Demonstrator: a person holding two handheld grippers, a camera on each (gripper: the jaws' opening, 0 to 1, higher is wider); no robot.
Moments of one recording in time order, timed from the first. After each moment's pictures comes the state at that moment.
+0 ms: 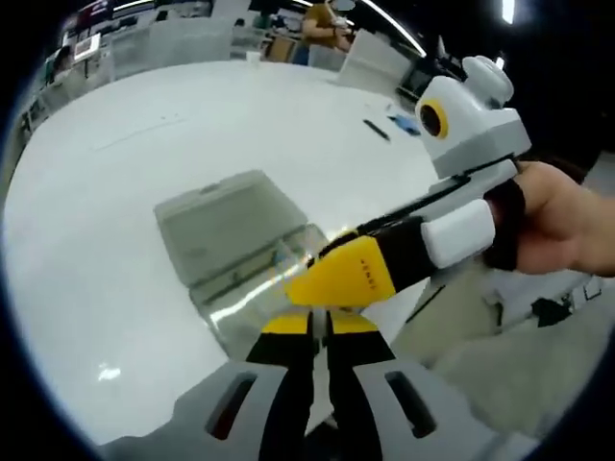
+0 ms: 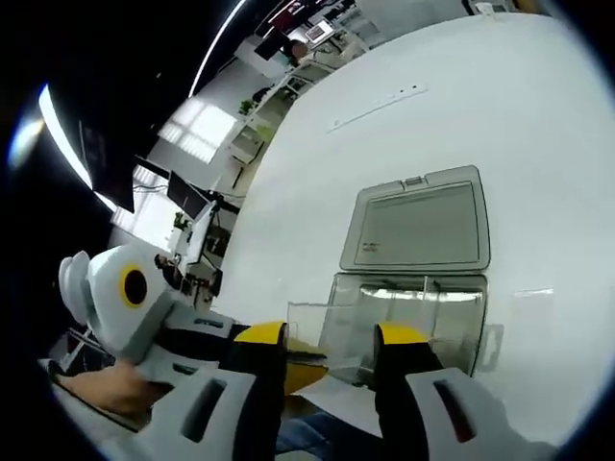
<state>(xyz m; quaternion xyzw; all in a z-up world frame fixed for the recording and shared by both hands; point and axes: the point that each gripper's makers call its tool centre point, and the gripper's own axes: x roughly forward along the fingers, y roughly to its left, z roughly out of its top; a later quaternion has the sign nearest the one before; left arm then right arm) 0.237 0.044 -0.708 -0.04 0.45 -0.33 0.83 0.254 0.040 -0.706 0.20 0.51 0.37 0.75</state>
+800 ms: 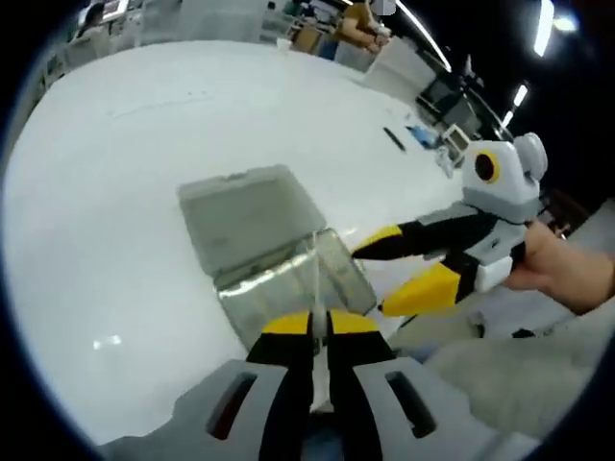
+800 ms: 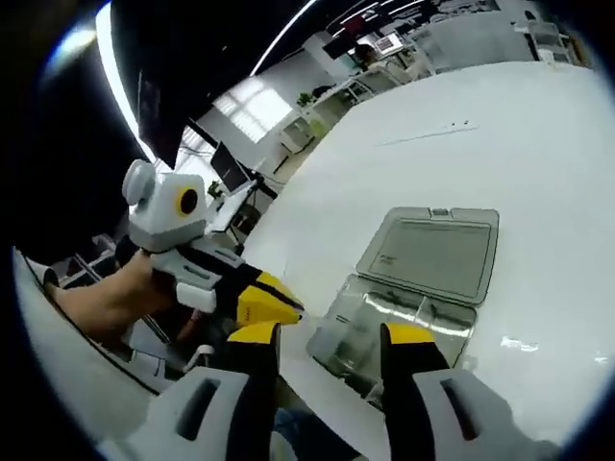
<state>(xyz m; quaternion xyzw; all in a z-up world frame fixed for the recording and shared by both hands) 0.248 0.068 -0.699 -0.10 0.50 -0.27 0.82 0.248 0.022 -0.693 0.09 0.43 0.51 0.74</state>
